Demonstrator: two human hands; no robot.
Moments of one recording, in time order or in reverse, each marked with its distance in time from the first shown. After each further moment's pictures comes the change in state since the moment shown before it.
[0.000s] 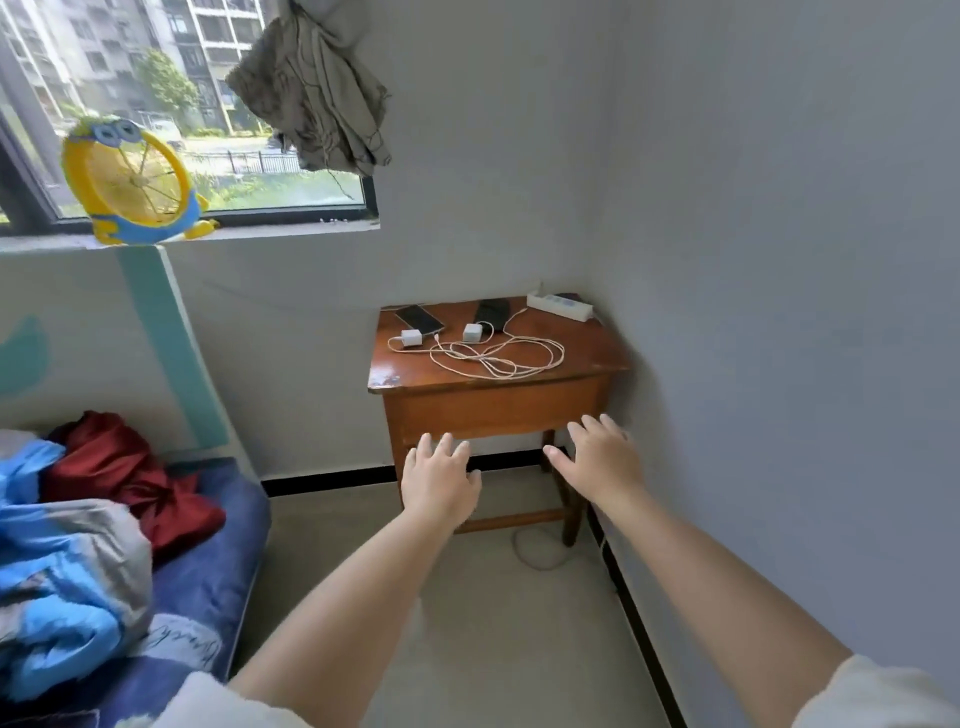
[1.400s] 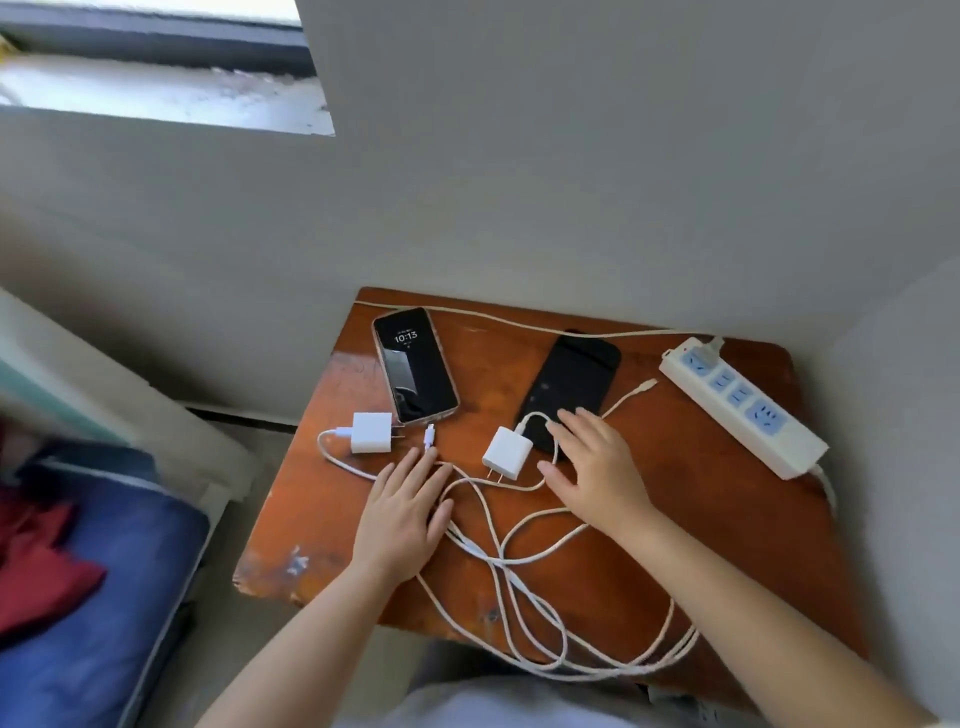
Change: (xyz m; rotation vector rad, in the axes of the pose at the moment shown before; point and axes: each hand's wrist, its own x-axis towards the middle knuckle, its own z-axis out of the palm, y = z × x) left_hand 0.496 -0.108 0.135 -0.143 -0.115 -0.199; right_hand 0.560 0.002 0.201 0.278 -0.254 -0.504
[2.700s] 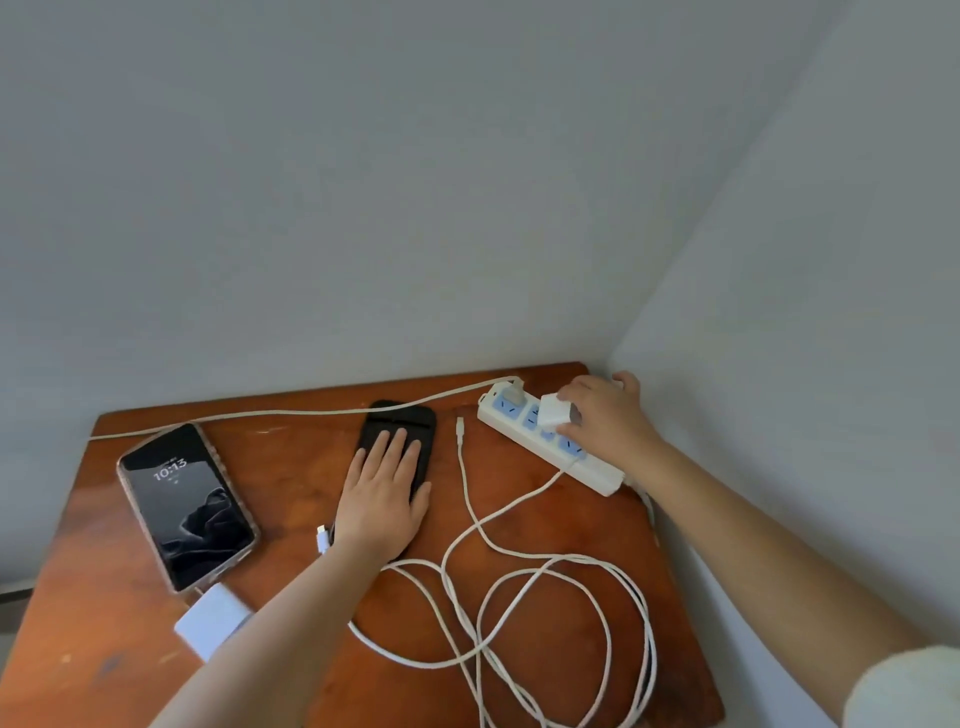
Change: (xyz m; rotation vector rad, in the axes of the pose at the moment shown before) left_hand 0.153 0.135 0.016 0.105 -0.069 0.252; right_hand 0.022 0.169 -0.116 -0.254 -0.054 0.442
